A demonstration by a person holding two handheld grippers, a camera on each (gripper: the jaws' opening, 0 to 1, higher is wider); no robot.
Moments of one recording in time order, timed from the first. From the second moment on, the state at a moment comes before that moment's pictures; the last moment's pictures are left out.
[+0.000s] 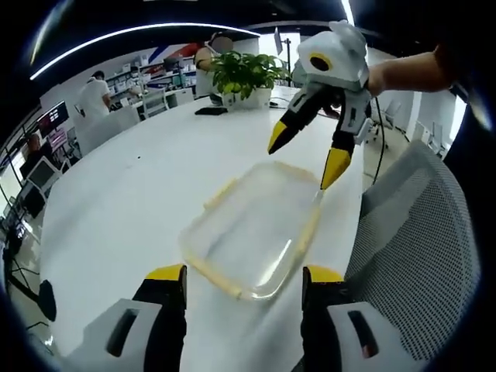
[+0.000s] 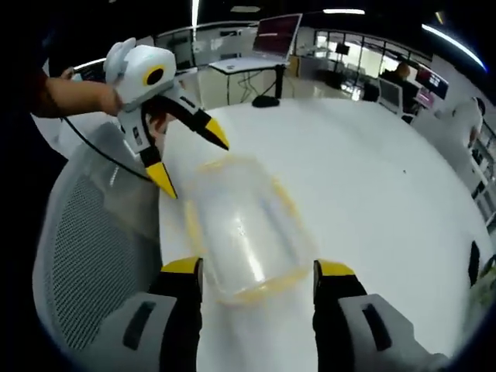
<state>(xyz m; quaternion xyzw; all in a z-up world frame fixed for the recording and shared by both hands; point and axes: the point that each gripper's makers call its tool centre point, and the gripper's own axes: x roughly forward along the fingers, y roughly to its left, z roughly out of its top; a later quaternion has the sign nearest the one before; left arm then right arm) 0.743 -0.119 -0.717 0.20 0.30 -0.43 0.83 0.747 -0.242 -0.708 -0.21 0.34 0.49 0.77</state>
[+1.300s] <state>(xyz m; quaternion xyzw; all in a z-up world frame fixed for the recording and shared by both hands) 0.774 -0.121 -0.733 0.19 0.31 -0.42 0.83 0.767 -0.244 -0.731 -0.16 0.33 0.42 0.83</state>
